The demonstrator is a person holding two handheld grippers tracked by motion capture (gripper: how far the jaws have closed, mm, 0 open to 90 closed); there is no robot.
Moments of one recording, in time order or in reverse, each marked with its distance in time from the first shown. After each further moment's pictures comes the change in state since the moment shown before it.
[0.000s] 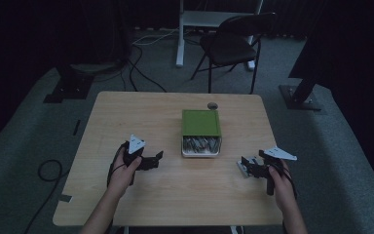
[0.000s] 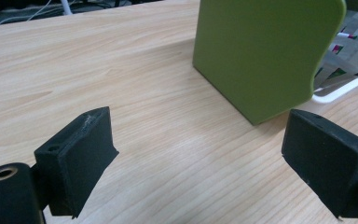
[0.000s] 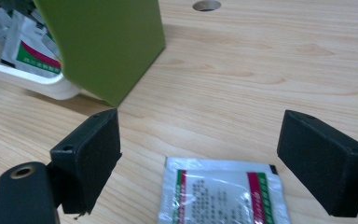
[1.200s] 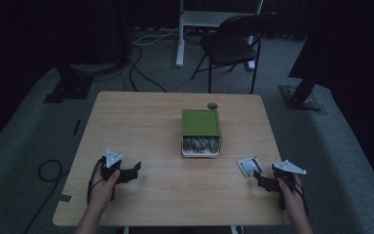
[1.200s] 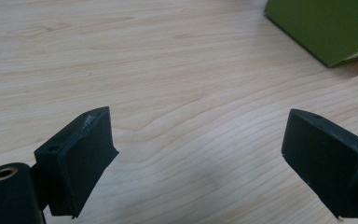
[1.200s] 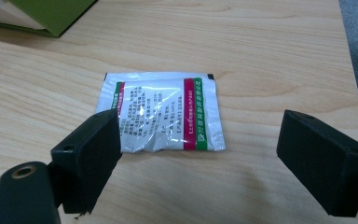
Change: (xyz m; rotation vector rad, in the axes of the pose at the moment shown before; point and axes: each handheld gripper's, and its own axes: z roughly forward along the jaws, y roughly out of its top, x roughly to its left) left arm 0.038 -0.057 -0.038 0.060 0.143 -0.097; right arm -0.022 -0.046 -0.025 0.096 -0.118 0.011
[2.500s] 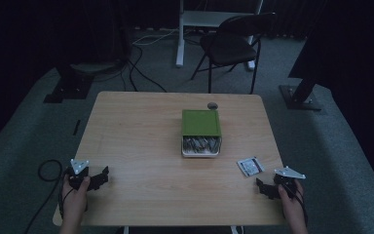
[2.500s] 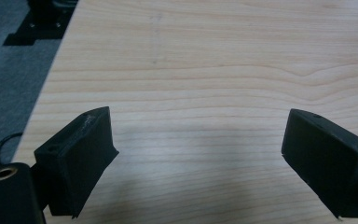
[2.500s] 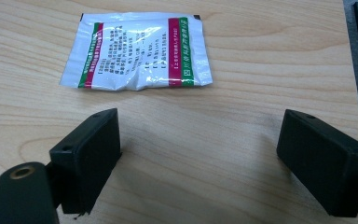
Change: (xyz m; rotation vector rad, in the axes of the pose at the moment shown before) left arm 0.066 -0.034 -0.043 0.060 0.278 -0.164; right arm 0.001 -0.018 -0.007 0.118 -0.063 -0.003
